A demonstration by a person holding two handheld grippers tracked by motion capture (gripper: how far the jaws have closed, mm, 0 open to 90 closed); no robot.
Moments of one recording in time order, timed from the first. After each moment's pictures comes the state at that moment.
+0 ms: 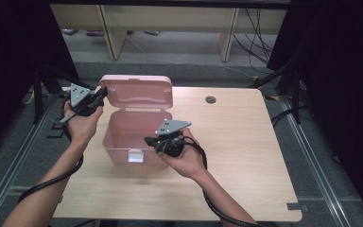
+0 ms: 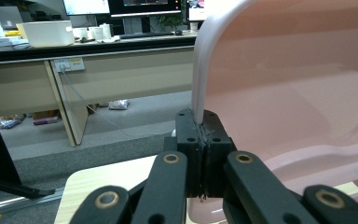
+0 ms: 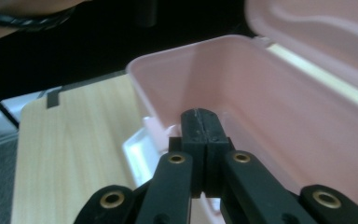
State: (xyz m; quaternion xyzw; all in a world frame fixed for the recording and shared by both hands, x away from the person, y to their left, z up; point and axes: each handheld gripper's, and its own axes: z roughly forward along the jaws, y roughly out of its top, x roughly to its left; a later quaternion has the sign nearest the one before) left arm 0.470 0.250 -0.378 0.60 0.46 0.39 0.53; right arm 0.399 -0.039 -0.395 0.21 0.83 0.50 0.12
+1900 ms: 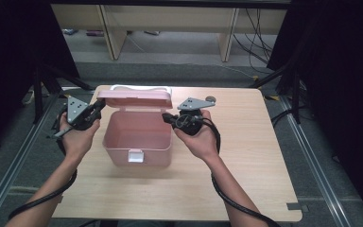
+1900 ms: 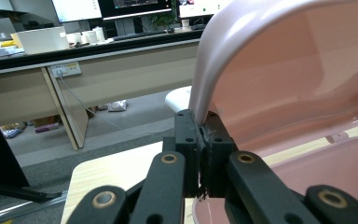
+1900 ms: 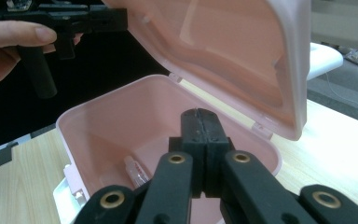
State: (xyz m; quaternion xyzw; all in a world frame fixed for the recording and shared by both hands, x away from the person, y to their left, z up) left arm 0.434 0.254 -0.390 0.62 0.43 0.40 0.52; right arm 0.440 -0.080 -0.367 0.29 0.78 0.54 0.14
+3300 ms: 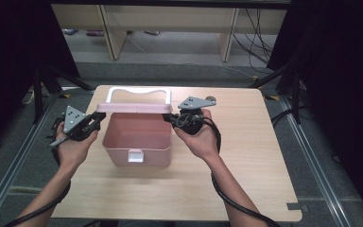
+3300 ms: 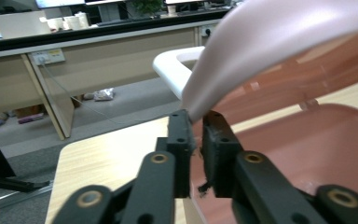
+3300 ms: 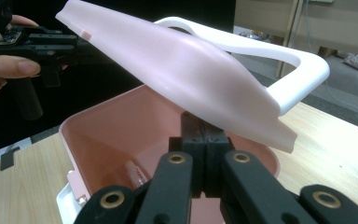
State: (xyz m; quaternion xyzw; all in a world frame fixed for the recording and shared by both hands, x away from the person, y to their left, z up) left arm 0.410 0.261 -0.405 0.65 0.42 0.37 0.51; right arm 0.439 -0.081 -0.362 0.29 0.78 0.54 0.15
